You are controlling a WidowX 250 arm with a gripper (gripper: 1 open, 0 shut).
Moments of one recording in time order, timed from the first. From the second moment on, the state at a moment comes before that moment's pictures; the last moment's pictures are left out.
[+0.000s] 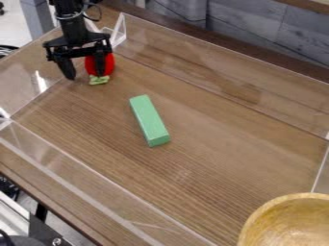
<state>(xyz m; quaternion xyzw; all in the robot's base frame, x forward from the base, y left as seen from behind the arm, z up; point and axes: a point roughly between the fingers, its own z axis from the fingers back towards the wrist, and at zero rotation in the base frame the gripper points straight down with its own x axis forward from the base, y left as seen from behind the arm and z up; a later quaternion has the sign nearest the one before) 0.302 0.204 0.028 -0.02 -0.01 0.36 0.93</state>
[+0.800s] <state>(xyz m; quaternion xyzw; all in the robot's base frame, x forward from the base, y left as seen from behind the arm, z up) 0.301 0.209 0.068 -0.08 0.01 0.40 0.91</state>
